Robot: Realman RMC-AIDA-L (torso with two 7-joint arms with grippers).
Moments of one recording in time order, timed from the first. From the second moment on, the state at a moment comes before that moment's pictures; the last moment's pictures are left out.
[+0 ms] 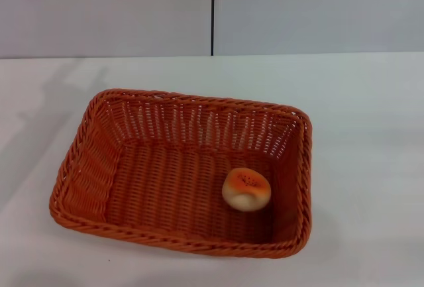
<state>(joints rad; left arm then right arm) -0.28 -2.07 1.05 0.42 0.63 1.66 -0.87 0.28 2.07 -0.42 -0.24 -0.62 -1.83 0.58</state>
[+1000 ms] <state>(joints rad) -0.32 -2.07 1.04 0.39 0.63 1.67 -0.87 0.30 2.07 -0.41 -0.24 -0.62 -1.81 0.58</state>
